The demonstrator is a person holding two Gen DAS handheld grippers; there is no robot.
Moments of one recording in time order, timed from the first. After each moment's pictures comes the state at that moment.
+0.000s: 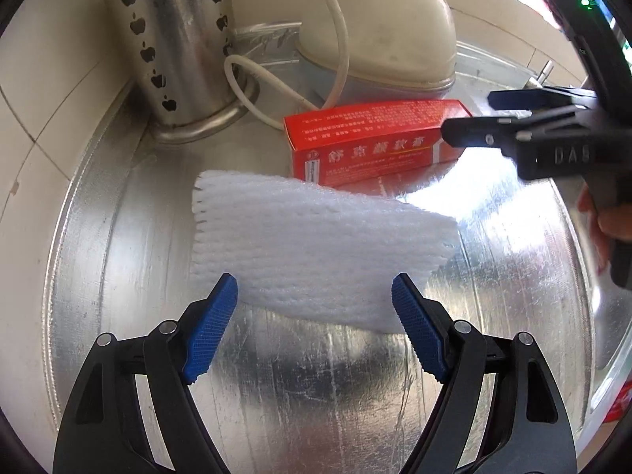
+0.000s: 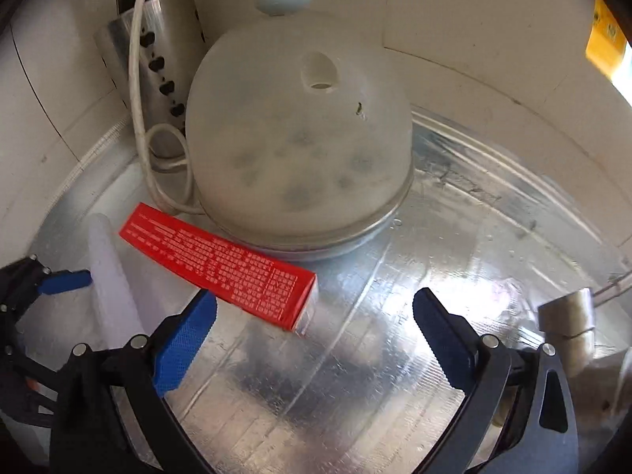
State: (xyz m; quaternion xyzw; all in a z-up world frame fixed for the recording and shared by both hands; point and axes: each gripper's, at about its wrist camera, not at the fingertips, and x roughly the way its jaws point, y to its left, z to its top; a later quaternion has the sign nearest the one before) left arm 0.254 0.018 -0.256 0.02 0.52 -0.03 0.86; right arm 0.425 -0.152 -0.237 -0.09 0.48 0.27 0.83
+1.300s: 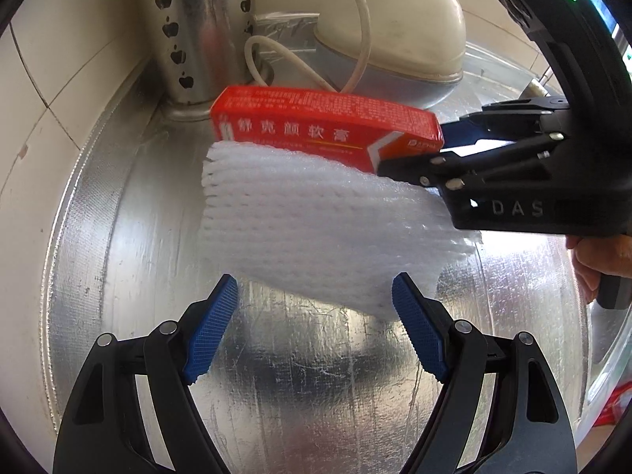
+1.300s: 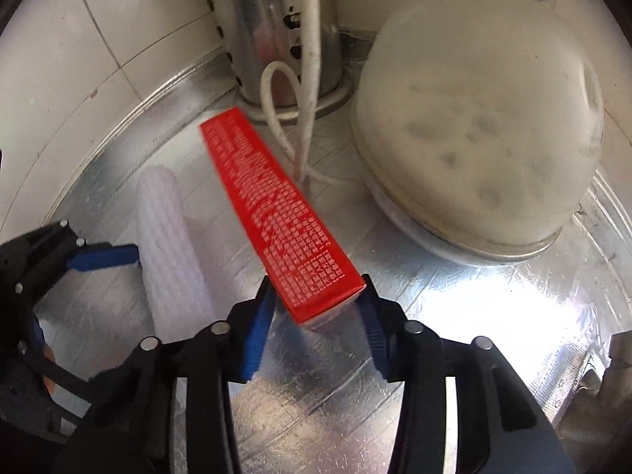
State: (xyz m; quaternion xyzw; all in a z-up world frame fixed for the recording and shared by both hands) left arm 0.227 0.045 -0.258 0.00 0.52 -0.03 0.85; right arm 0.395 -0.044 -0.251 -0.15 0.51 0.35 0.77
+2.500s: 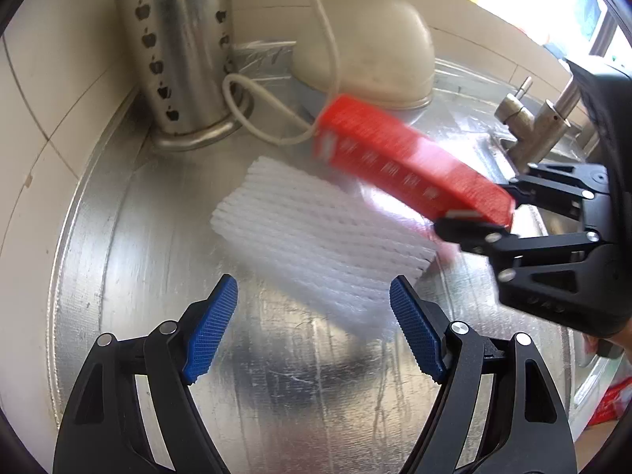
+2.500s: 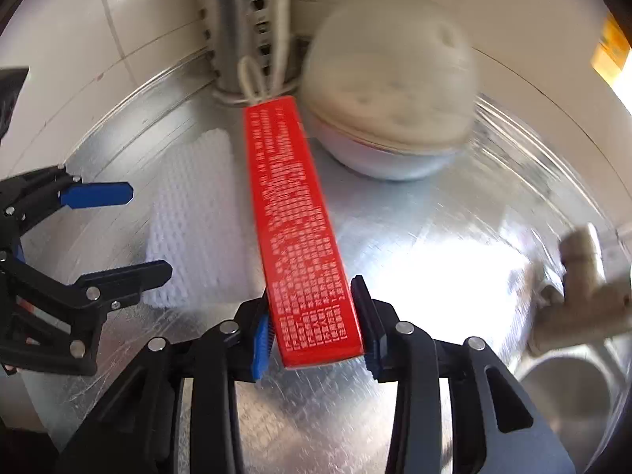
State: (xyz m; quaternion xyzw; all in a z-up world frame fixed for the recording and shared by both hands) left arm 0.227 0.032 -0.242 0.00 0.50 -0.05 0.87; right arm 0.332 -0.091 -0.234 -0.15 0.49 0.27 0.82
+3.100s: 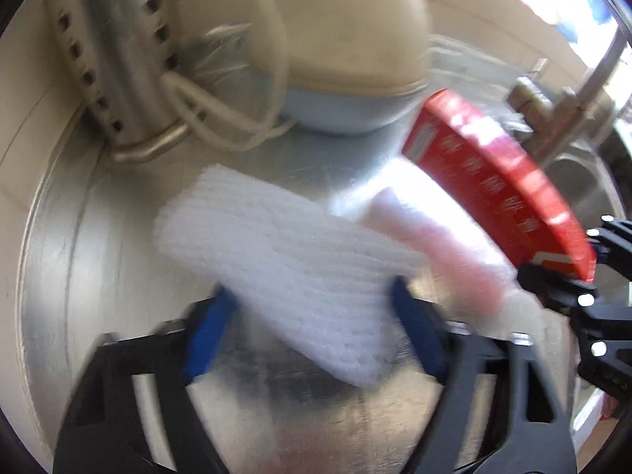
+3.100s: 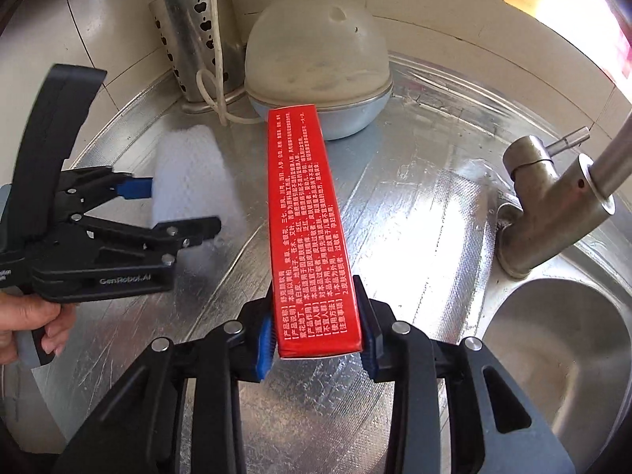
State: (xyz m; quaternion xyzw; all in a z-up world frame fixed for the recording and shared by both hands) left arm 0.270 -0.016 -0.259 0.02 0.52 -0.06 0.85; right arm 0.304 -0.171 -0.217 -0.09 0.49 0.23 0.83
